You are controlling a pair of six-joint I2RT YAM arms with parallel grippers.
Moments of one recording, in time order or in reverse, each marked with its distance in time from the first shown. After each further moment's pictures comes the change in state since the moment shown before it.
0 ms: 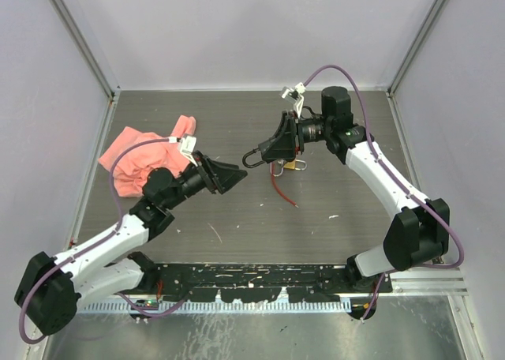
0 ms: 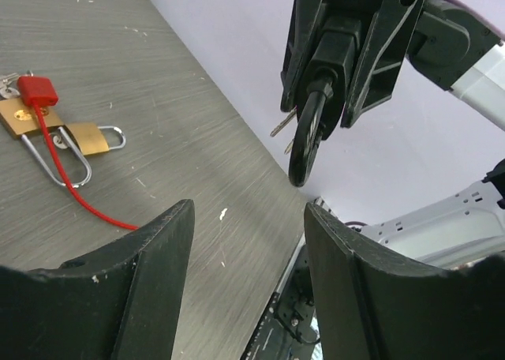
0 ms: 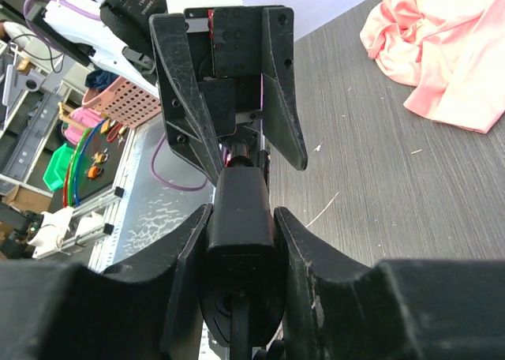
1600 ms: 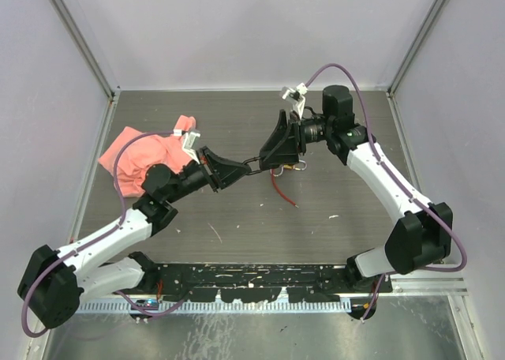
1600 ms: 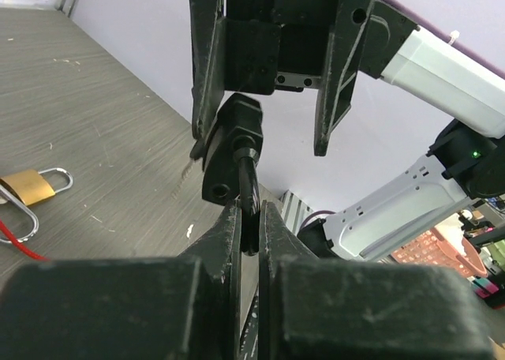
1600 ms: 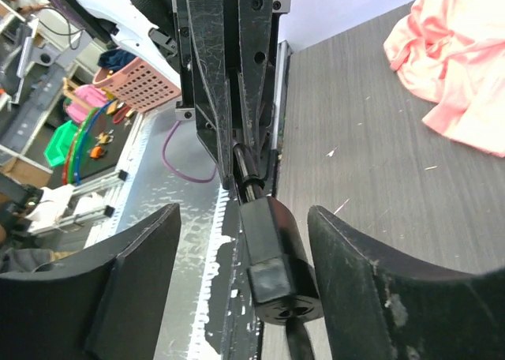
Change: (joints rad) left arm -0.017 0.071 0.071 0.141 0.134 0.011; right arm 0.012 -0.019 0.005 0.017 -0.071 -0.018
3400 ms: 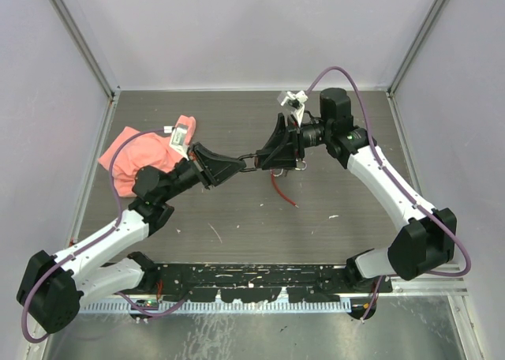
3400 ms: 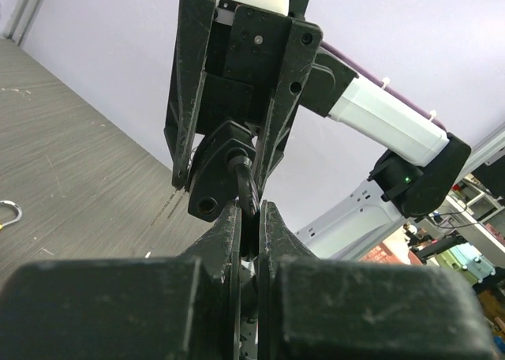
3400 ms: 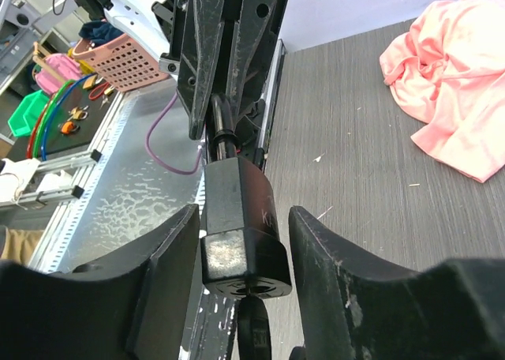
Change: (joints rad) left arm 0.043 -0.032 0.000 0.111 0.057 -0.148; right arm 0.039 -0.039 0.006 -0.083 0.016 -0.195
